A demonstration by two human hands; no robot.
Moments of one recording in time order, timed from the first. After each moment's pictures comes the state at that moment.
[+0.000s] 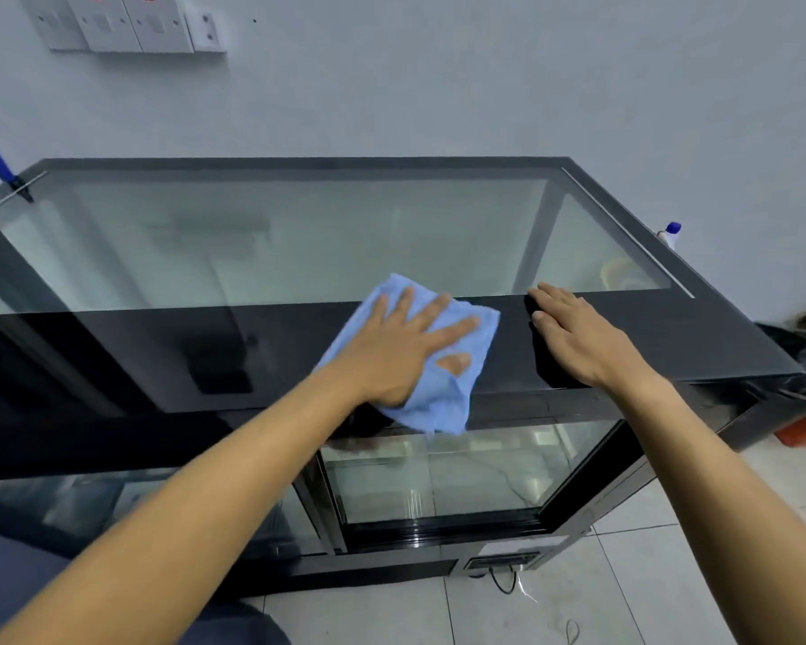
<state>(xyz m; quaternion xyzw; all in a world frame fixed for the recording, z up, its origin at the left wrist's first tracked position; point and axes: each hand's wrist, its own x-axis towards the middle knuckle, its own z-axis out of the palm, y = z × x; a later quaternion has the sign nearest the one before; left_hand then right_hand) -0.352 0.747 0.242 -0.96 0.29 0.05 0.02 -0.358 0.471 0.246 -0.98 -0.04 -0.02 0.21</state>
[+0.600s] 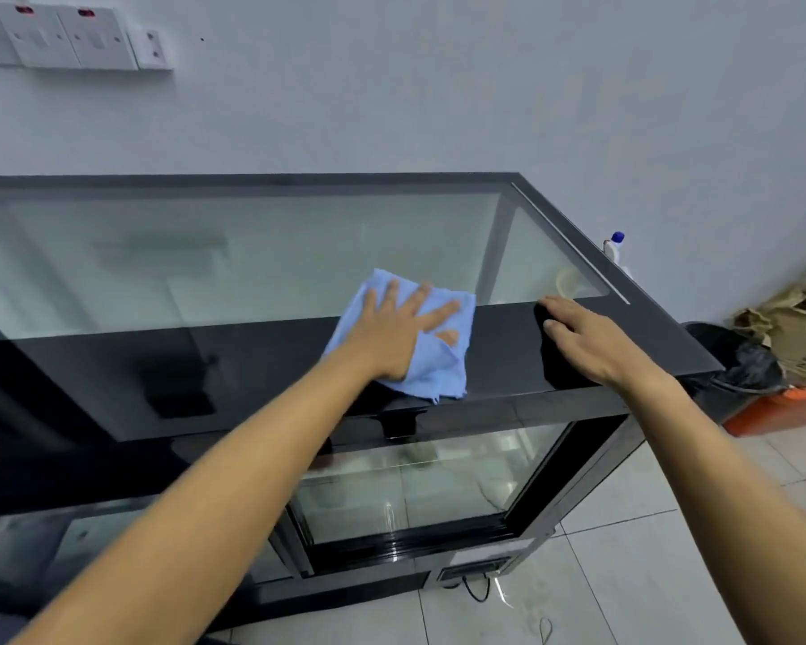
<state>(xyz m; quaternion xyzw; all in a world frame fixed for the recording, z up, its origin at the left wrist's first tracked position) -0.303 0.691 0.243 -0.97 0.25 0.06 -0.01 -0.365 0.401 0.260 -0.97 0.02 -0.01 0.23</state>
